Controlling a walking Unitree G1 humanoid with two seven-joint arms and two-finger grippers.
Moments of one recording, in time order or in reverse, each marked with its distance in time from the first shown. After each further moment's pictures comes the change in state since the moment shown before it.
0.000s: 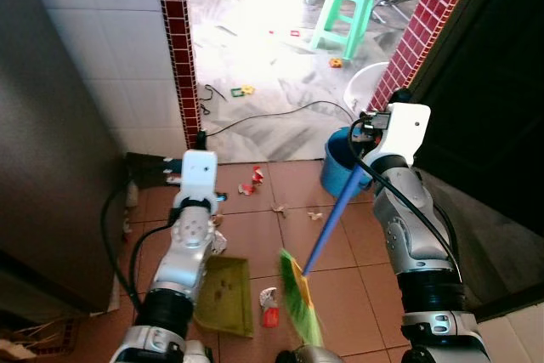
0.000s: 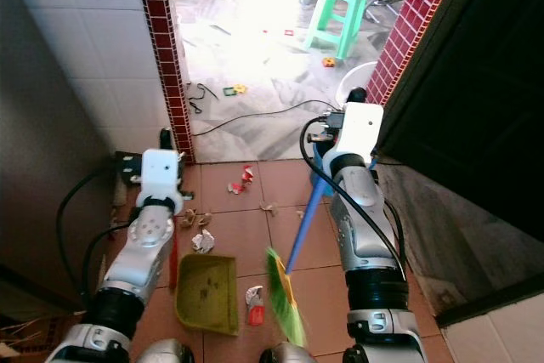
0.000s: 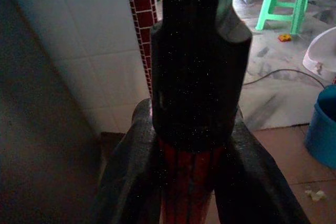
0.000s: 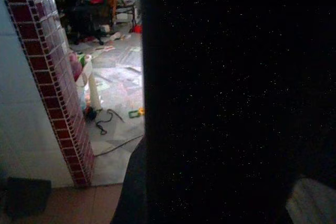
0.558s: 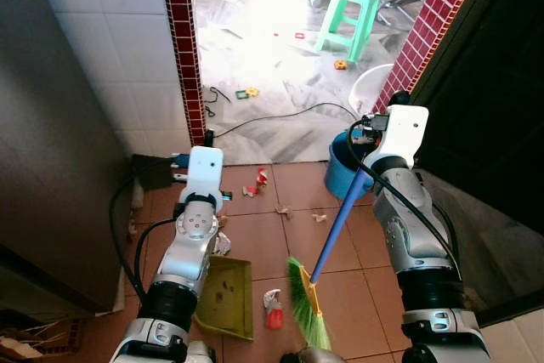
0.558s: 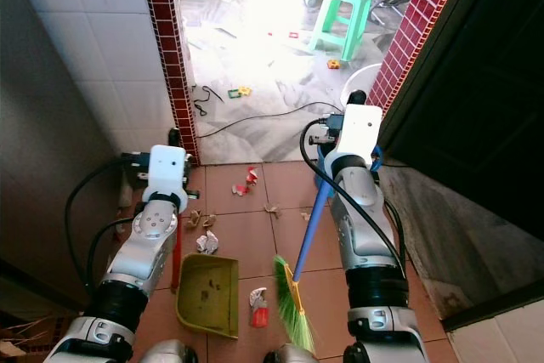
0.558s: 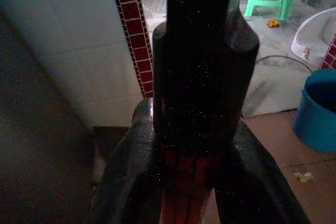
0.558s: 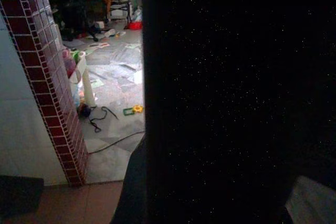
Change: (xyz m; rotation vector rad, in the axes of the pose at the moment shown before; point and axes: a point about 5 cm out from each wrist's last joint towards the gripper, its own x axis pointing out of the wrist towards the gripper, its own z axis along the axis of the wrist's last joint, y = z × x) left arm 0.002 -0.013 0.005 -0.006 0.068 -0.076; right arm 0.003 -0.002 -0.001 -0.033 0.012 -0.033
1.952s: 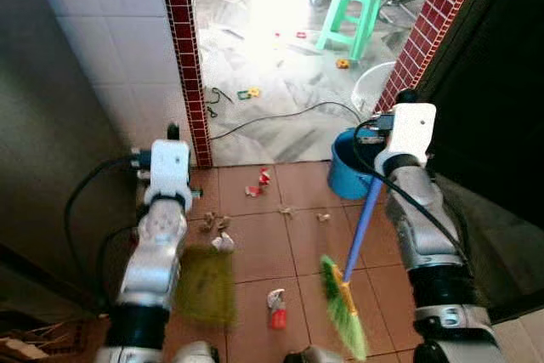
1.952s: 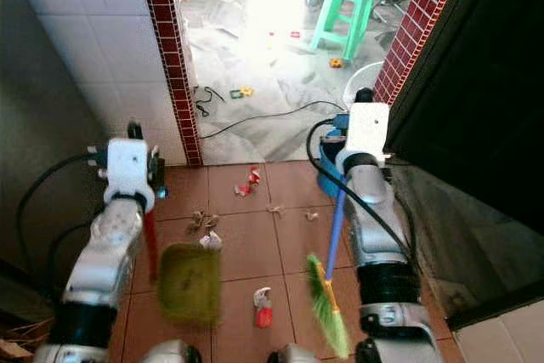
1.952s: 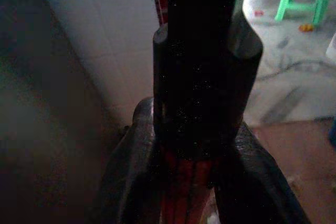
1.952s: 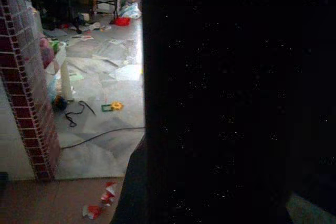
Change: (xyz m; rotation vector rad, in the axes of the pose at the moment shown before) left arm -0.022 0.045 0.009 0.006 0.002 0.096; right arm 0.003 -0.013 0.000 -0.116 -0.004 -0.030
